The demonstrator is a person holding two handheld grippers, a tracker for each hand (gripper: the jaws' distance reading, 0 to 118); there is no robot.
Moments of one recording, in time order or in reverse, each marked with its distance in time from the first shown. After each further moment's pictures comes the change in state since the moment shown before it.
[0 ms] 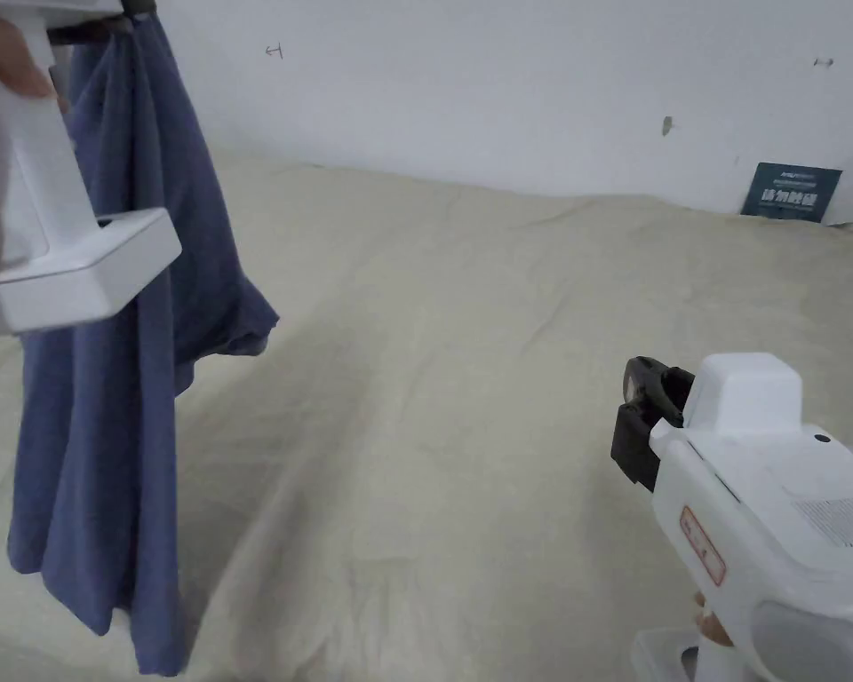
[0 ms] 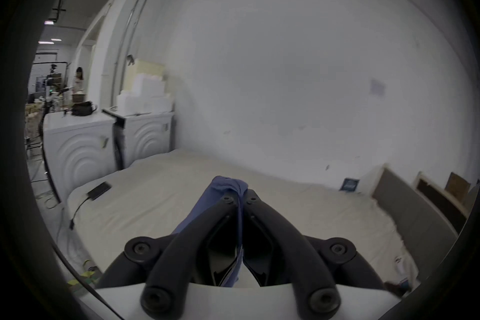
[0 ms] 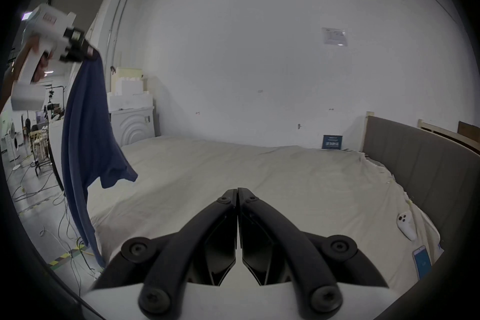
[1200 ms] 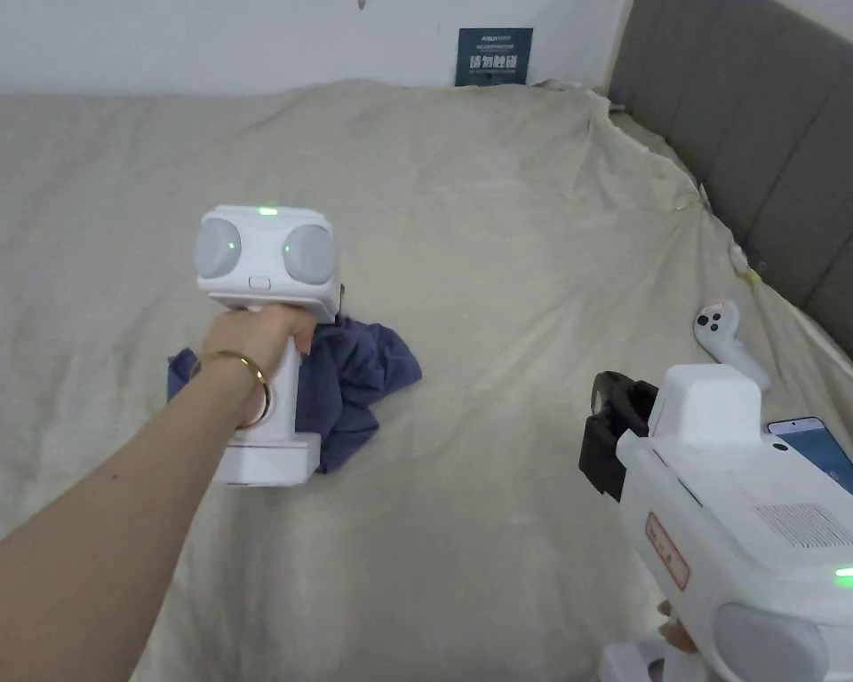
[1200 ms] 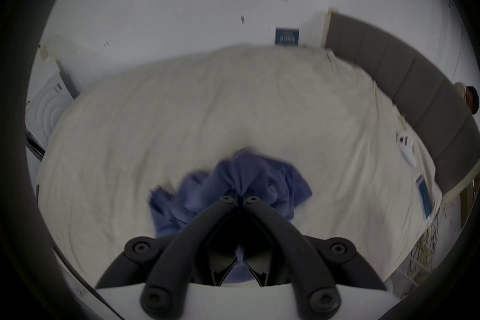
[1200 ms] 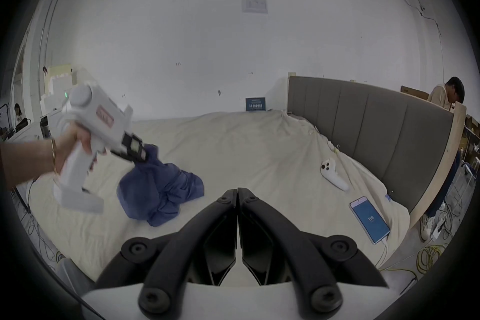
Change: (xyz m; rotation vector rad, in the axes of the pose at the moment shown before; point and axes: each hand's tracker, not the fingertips) left arm 0.286 -0.358 -0.169 -0.803 -0.279 -0.413; right arm 0.118 -0.063 0.053 -0.195 -0.375 -0.131
